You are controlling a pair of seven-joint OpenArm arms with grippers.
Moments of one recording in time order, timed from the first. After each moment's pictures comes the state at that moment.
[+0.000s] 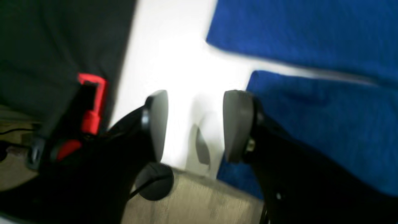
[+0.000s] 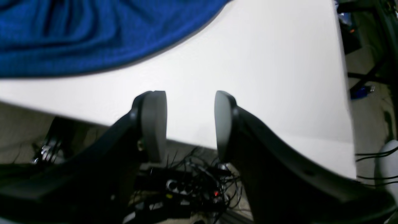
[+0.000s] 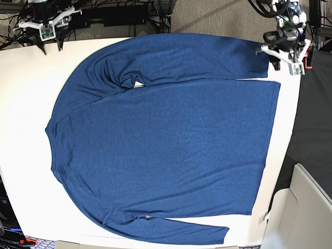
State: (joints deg) left arm 33.4 -11.3 -23.1 109.1 -11.2 -0.3 35.7; right arm -57.2 19.7 15.1 116.1 -2.4 -0.1 -2.2
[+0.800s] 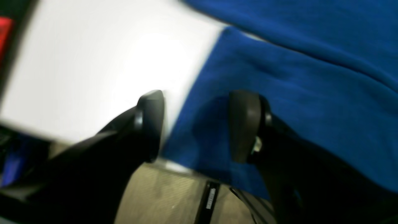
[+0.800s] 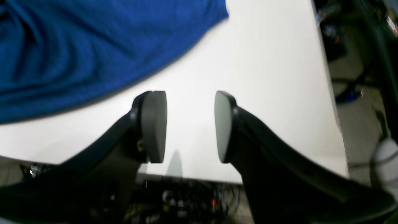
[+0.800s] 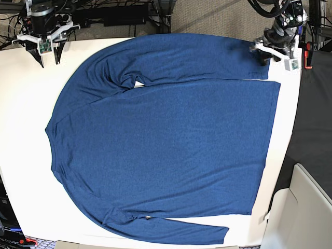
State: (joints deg) left arm 33.7 -12.0 -22.2 102.9 -30.1 -7.4 37.3; right arm -49.5 19.5 15.1 116.0 -2.4 0.1 -10.4
